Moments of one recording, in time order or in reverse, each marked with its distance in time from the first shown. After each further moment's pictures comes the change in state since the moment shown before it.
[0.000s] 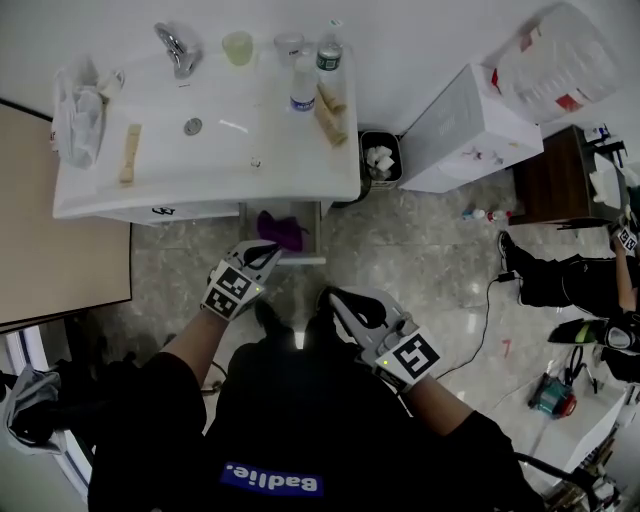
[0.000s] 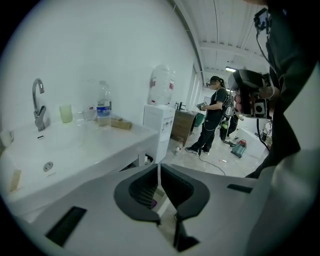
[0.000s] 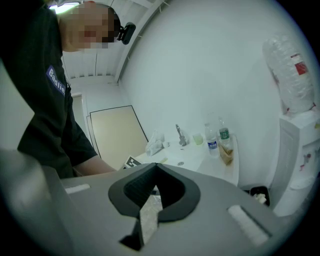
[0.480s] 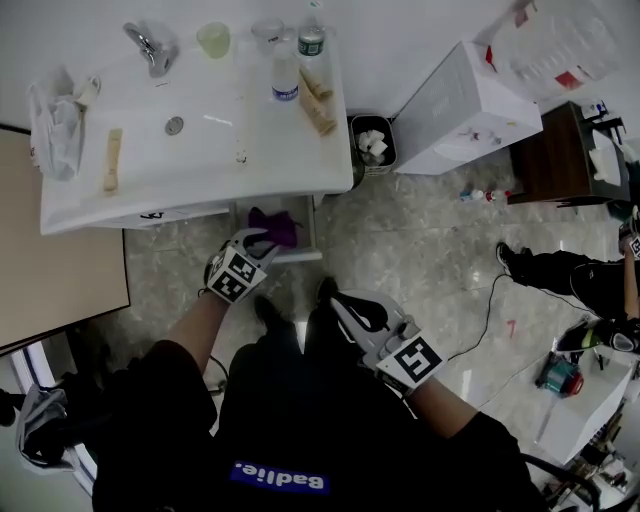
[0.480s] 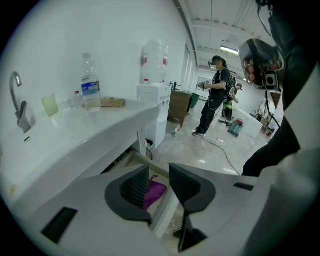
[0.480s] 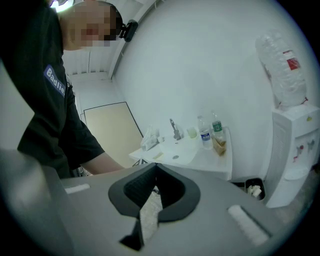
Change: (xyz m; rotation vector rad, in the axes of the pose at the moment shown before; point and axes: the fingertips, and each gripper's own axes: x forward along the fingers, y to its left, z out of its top) left arm 0.061 0.027 -0.051 0.142 0.191 -0.030; right arm -0.003 -0.017 -0.026 0.038 0.038 -0.054
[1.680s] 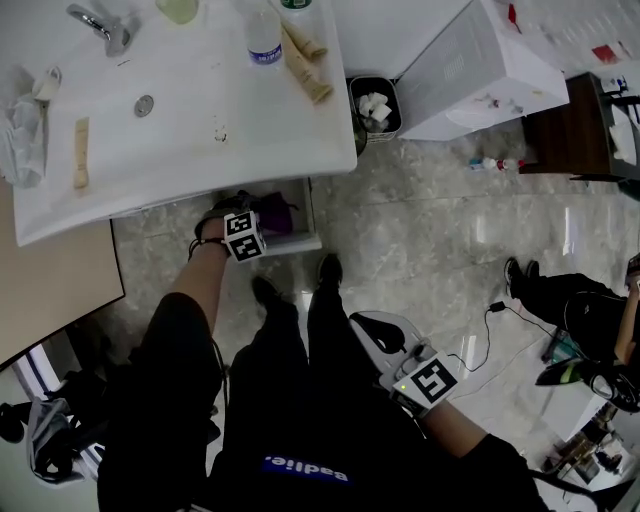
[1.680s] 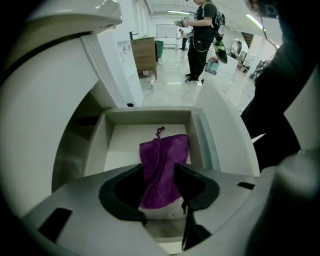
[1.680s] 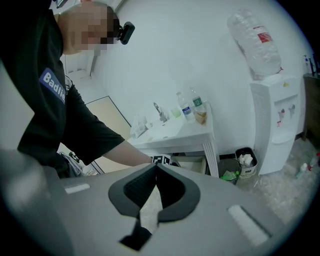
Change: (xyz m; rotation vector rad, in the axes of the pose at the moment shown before) left arm 0.140 0.042 -0.117 0.506 0.458 -0.127; right arm -0.021 -0.036 -0.096 0.195 0.122 -0.102
